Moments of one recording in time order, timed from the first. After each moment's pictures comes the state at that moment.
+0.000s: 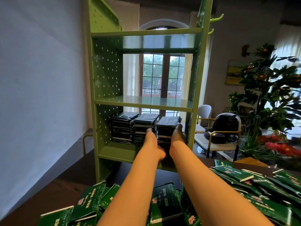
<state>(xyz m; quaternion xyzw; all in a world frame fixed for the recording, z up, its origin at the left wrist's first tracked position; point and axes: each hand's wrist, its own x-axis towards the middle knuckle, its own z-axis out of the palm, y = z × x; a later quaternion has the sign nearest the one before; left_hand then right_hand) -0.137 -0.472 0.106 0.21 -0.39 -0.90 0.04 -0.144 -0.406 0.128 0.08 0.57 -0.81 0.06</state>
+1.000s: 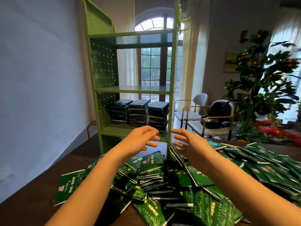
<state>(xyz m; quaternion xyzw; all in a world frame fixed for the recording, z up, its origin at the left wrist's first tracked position) 0.037 -0.437 0.115 0.01 -0.83 -0.55 0.07 -0.010 -0.265 0.110 -0.11 0.68 -0.71 0.15</state>
